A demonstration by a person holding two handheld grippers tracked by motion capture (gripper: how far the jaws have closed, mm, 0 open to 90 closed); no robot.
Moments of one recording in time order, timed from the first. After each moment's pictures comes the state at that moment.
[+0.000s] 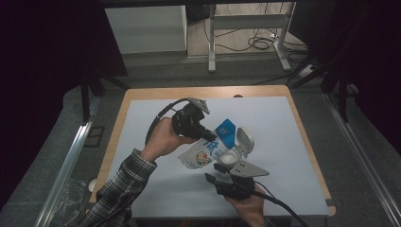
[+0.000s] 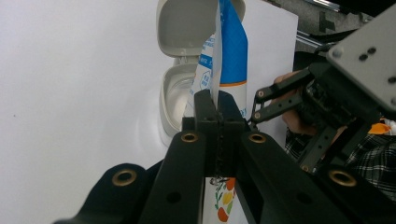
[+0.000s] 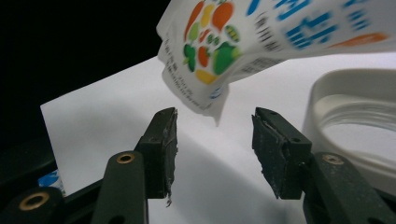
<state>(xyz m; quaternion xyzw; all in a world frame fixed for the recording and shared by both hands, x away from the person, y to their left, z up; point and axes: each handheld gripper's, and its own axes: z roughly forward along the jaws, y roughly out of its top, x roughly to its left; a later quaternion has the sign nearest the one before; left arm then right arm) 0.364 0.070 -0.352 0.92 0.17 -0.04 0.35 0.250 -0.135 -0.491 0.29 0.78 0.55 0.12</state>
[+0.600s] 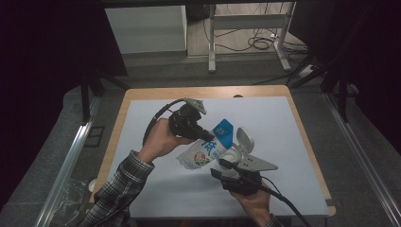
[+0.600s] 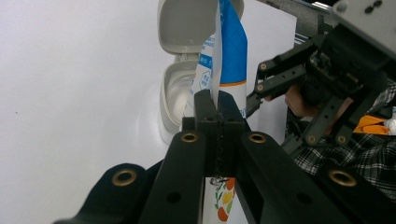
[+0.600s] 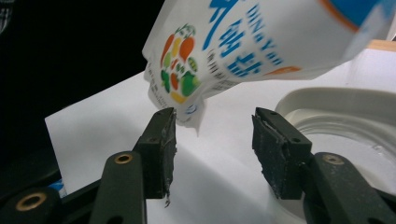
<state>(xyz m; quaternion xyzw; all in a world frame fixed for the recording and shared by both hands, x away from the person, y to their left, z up) 0.362 0.078 -0.352 0.92 0.17 -0.04 0.36 0.258 -0.150 -0.476 0.30 0.77 0.56 0.12</state>
